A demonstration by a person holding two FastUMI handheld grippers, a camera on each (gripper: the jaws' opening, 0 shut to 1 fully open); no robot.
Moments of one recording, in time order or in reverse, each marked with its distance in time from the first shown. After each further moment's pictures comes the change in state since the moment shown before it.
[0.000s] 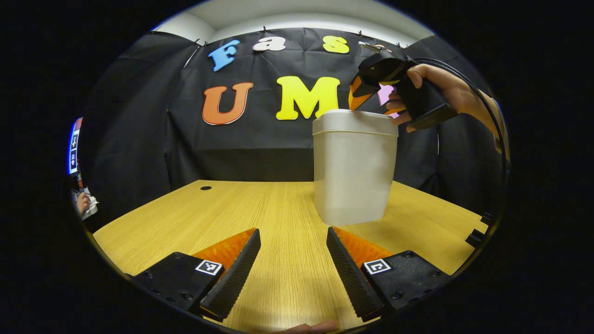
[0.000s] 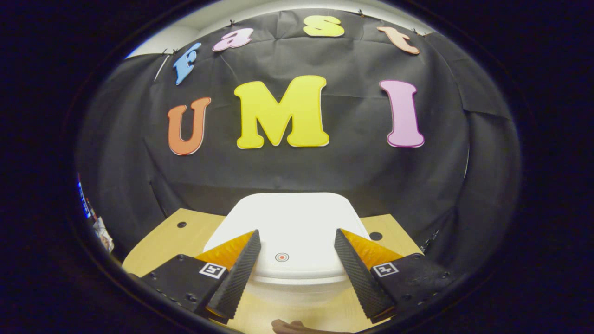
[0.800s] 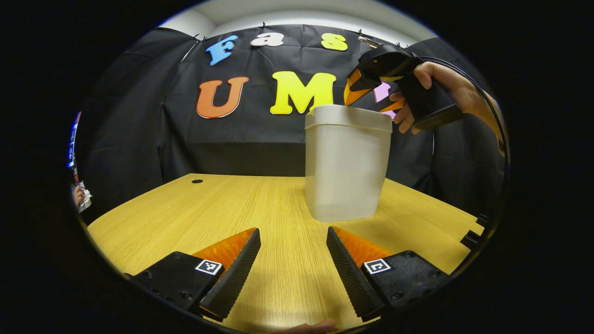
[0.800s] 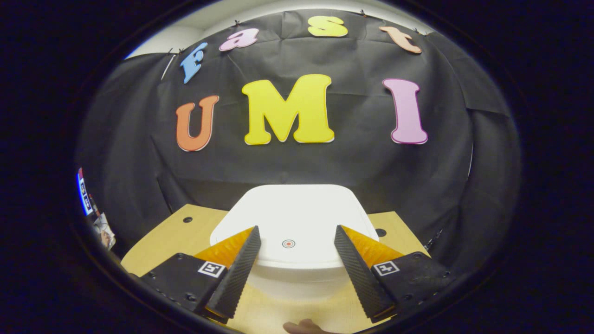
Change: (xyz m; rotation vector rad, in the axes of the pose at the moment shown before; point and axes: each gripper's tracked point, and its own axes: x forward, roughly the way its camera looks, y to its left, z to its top) left arm 0.002 -0.019 -0.008 -0.017 0.019 -0.044; right arm -0.007 0.002 -0.014 -0.018 -0.004 0.047
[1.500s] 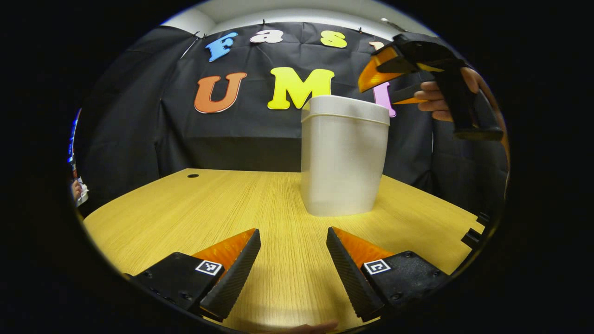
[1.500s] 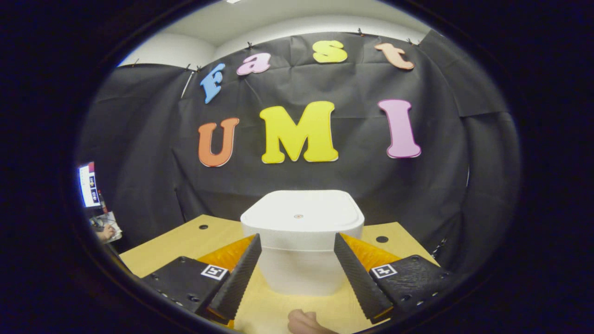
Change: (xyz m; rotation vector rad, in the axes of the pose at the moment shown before) left arm 0.009 -0.008 -0.020 -0.006 0.026 0.007; right arm -0.098 -0.008 -0.042 0.013 -0.214 0.067
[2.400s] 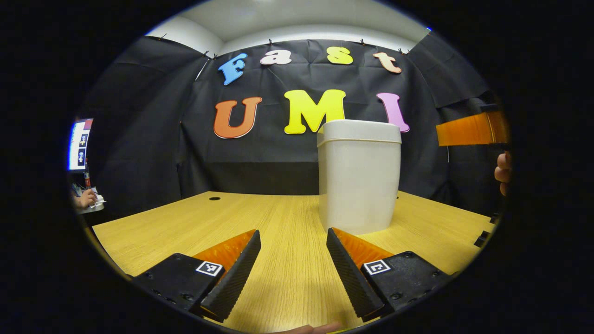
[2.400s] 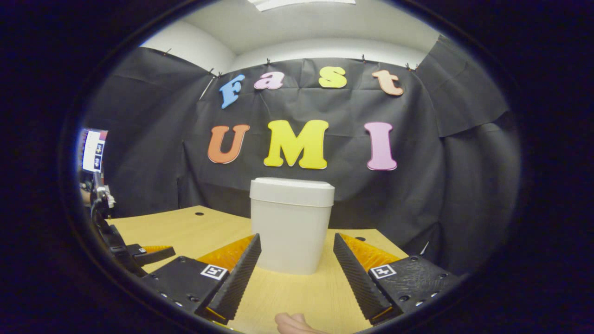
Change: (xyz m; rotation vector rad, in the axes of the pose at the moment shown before) left arm -0.019 0.021 0.048 0.041 -0.207 0.149; right arm -0.103 -0.019 -0.072 -0.131 -0.139 -0.025
